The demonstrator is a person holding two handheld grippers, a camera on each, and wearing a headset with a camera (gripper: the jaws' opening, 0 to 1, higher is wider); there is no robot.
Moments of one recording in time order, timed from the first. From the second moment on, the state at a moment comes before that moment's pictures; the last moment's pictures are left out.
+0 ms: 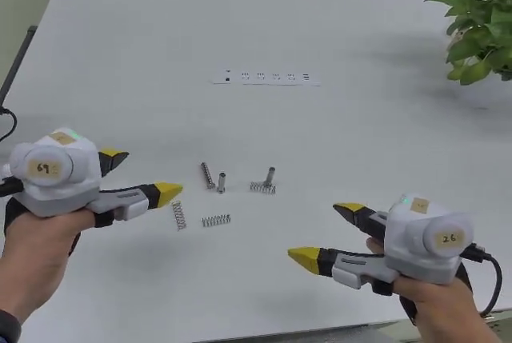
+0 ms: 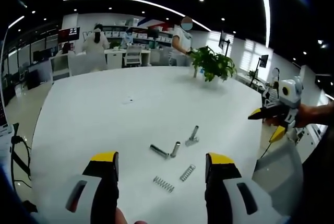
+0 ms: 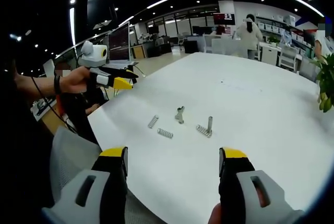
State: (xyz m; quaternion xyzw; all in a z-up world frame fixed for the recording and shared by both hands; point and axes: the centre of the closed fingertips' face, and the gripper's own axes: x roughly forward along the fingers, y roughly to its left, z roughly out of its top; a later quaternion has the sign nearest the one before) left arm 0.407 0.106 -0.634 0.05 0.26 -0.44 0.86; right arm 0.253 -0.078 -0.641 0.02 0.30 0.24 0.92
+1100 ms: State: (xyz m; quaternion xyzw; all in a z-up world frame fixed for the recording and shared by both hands) left arm 0.457 0.065 -0.682 0.01 0.30 -0.43 0.85; right arm 0.254 -0.087 -0.648 0.02 0.32 0.23 0.92
